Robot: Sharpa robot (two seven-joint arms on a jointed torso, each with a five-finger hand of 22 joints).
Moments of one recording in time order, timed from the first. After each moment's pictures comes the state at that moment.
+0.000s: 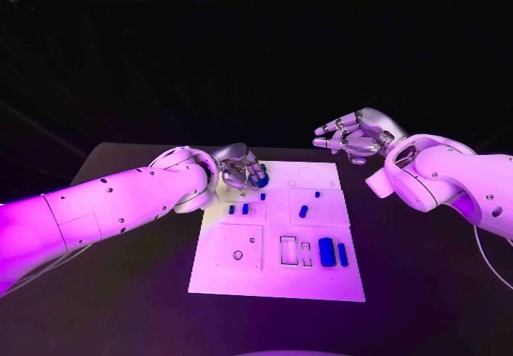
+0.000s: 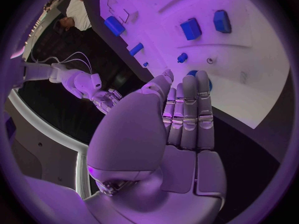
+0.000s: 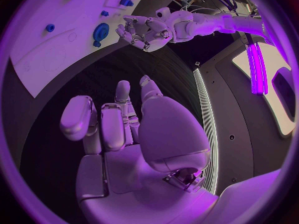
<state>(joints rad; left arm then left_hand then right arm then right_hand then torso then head) 1.28 -0.58 -0.06 1.28 -1.16 -0.17 -0.05 1.52 -0.17 0.29 0.12 0.12 0.95 0.13 0.16 0.35 1.03 0.09 0.30 0.27 1.18 0.01 0.74 0.70 0.18 1.08 0.11 0.55 0.78 1.33 -0.93 -0.03 1.57 -0.77 -0.41 0.04 1.33 -0.01 -0.08 0.16 0.28 0.98 0.14 0.08 0.07 1.12 0.06 0.70 0.80 1.46 -0.02 1.30 1.21 0.10 1.34 0.08 1.27 1.03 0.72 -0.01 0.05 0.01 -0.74</state>
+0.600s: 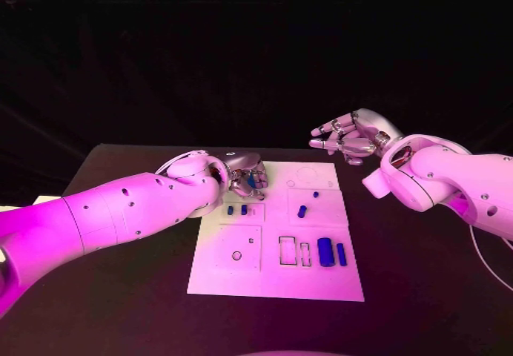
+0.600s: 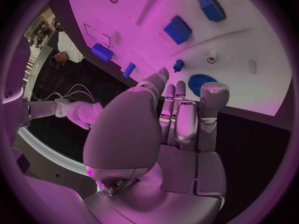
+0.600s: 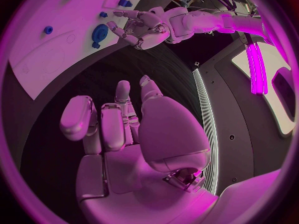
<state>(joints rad) 1.27 -0.52 -0.07 1.23 -1.42 -0.15 -0.04 1.45 -0.20 0.32 0.11 0.11 1.08 0.12 0.11 0.25 1.16 0.06 0.17 0.12 1.46 -0.02 1.27 1.15 0.13 1.39 0.08 0.96 1.09 1.33 -0.92 -0.03 1.57 -0.77 -0.40 0.04 1.33 -0.01 -0.08 0.16 0.29 0.98 0.14 0.08 0.07 1.12 0.06 0.70 0.80 1.46 -0.02 1.30 1.21 0.10 1.34 0.08 1.27 1.03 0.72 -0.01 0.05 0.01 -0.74</state>
